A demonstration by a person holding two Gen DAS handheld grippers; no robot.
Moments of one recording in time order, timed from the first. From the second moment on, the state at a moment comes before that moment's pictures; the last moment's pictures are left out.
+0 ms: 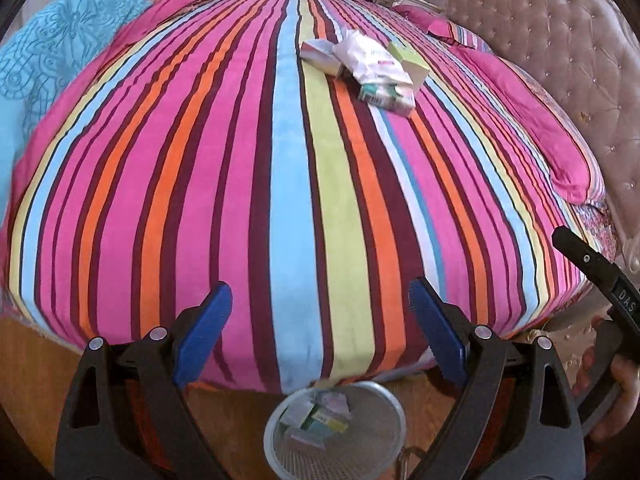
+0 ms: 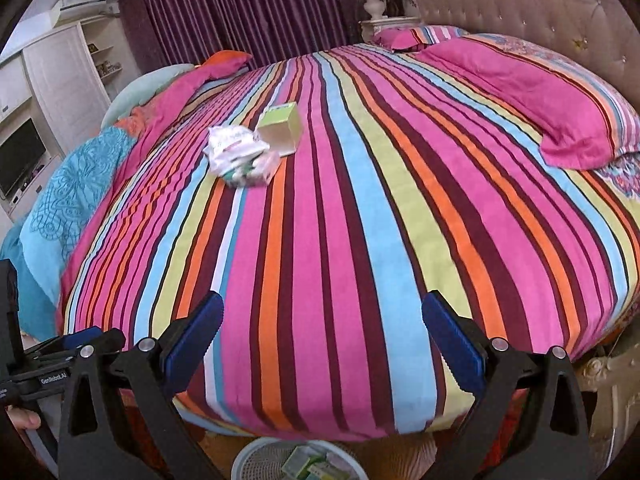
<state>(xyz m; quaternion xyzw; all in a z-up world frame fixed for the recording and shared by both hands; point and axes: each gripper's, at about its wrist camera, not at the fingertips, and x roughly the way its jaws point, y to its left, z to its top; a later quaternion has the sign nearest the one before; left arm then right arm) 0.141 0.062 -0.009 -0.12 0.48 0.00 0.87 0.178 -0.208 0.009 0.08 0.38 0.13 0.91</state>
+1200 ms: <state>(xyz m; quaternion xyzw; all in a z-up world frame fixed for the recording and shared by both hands) 0.355 0.081 0.016 -0.23 0.47 -0.03 0.85 0.338 -0.166 0.028 0.03 0.34 0.17 0.92</state>
